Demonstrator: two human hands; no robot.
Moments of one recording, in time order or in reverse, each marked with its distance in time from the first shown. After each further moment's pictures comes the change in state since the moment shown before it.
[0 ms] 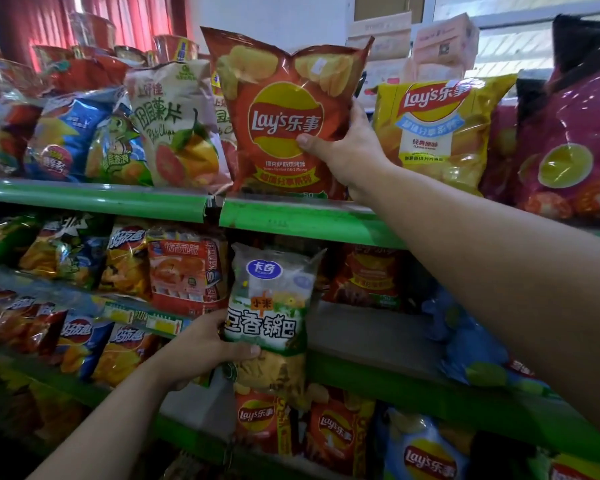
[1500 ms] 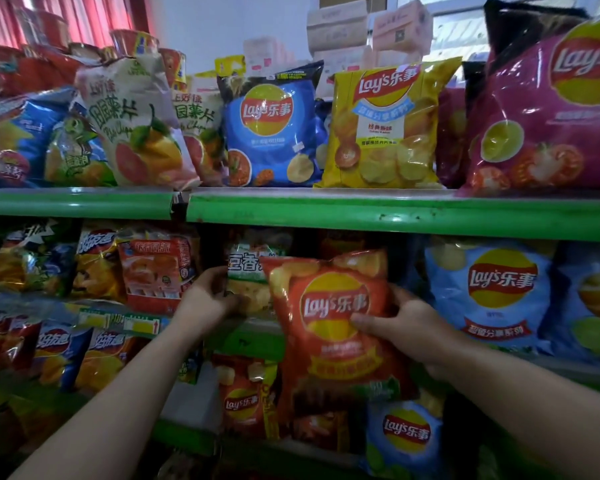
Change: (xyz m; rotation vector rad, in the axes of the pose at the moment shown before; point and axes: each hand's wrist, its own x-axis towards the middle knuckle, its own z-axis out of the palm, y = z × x) left_hand 0.054 0.014 0.023 0.233 0.409 0.017; right_hand -0.200 0.118 -0.102 -0.114 -0.146 0.560
